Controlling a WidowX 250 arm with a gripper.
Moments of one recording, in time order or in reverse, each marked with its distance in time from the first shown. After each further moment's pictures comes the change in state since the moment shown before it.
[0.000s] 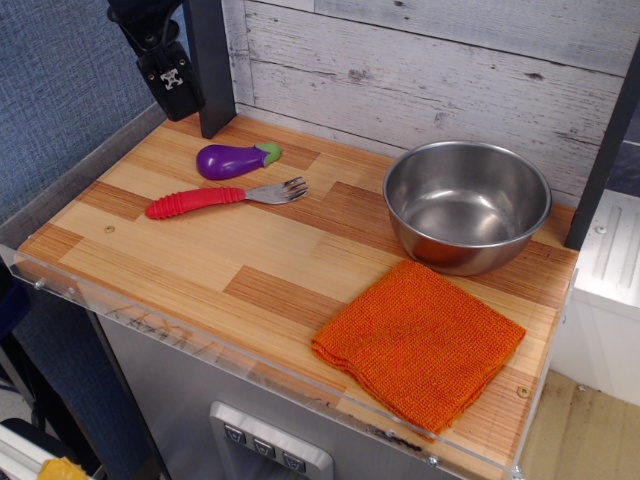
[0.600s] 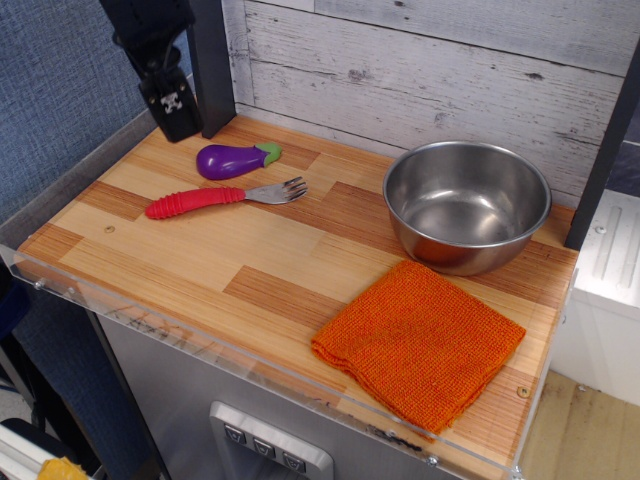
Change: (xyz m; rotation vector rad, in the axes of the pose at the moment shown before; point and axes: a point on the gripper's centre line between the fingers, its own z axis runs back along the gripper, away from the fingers) arm -0.012 0.004 -0.022 -0.028 0.046 -0.030
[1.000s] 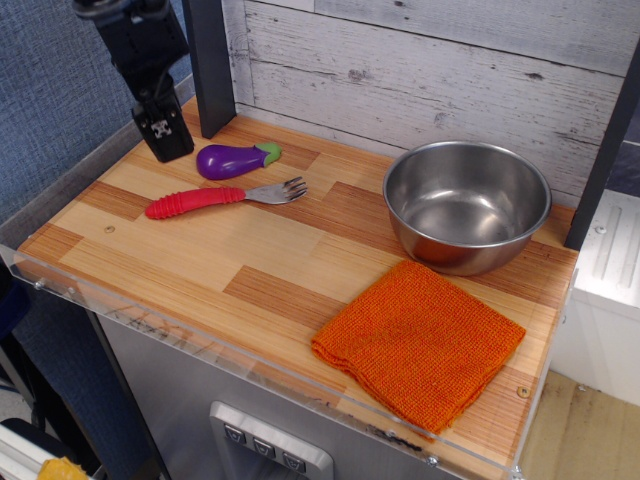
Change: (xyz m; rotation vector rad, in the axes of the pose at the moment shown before) arm -0.010 0.006 -0.017 0.011 0.022 -0.056
